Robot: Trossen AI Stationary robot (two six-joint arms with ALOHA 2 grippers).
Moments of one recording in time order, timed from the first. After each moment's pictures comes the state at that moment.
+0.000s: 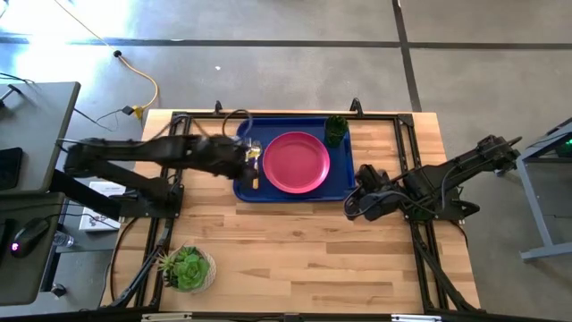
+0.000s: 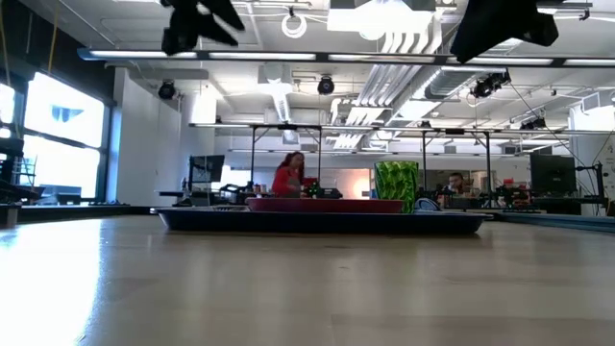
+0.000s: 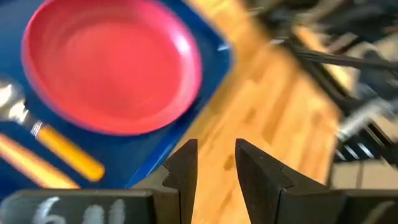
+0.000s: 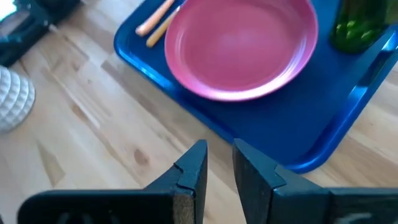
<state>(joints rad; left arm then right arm) 0.05 1.19 1.09 -0.63 -0.07 -0.74 0.41 1.20 1.10 -0.95 0.56 1.17</state>
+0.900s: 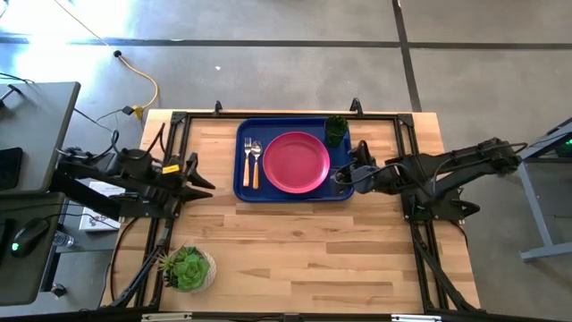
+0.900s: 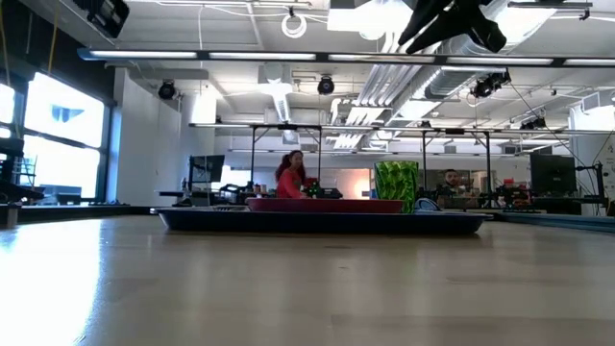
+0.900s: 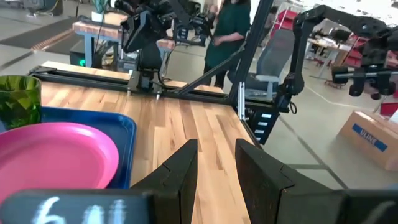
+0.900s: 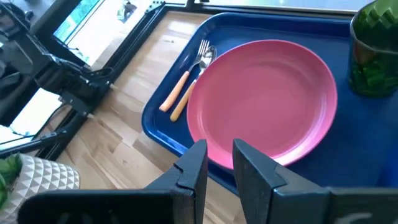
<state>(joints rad) -0.23 0.37 0.57 -0.34 -0.04 -0.22 0.22 1.20 1.10 -0.67 0.60 1.09</state>
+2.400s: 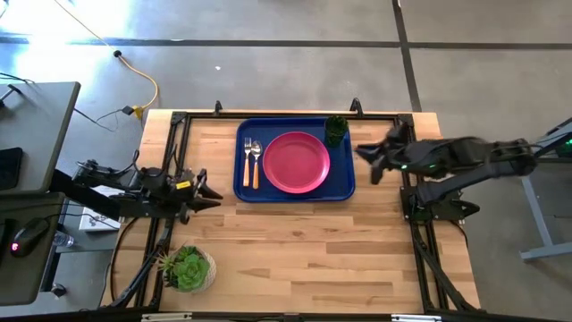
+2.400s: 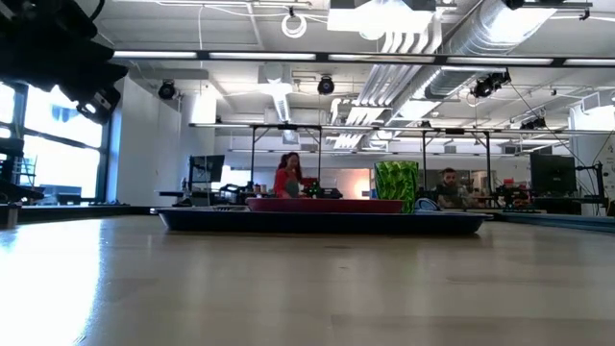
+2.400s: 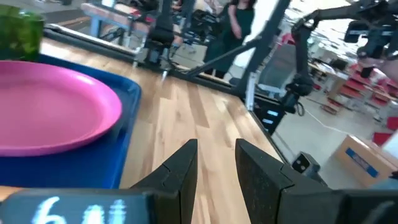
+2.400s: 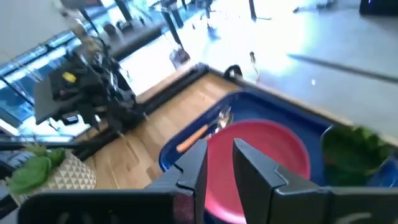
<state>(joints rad) -0.23 0.00 0.08 -0.15 -0.06 -0.35 0.19 0.88 1.10 -0.65 0.61 0.64</state>
